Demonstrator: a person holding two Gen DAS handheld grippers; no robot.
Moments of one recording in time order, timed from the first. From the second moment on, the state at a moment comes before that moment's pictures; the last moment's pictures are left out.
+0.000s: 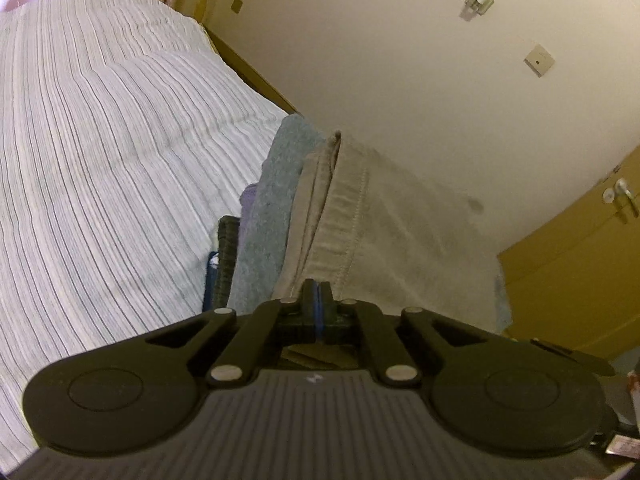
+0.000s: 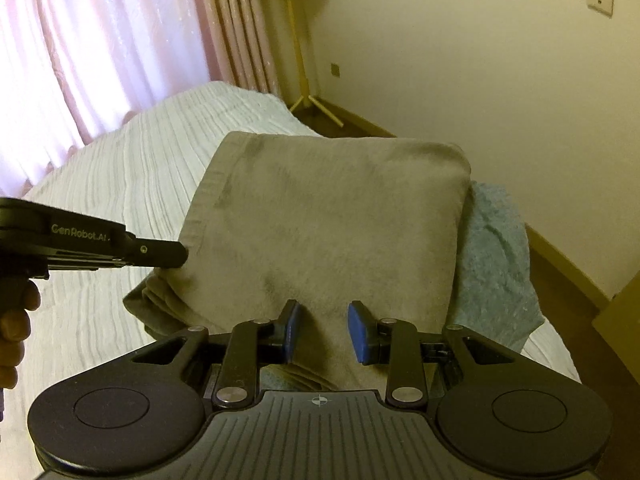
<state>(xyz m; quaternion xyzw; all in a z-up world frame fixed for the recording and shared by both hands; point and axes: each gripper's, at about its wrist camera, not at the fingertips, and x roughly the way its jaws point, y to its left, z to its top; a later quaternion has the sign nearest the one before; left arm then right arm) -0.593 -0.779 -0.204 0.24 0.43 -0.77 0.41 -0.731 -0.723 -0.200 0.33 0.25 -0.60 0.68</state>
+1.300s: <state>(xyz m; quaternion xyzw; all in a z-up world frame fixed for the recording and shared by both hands) -0.612 -0.746 -0.191 0.24 0.33 -0.81 0.42 -0.777 -0.696 -0.153 0.35 0.16 -0.62 0.69</state>
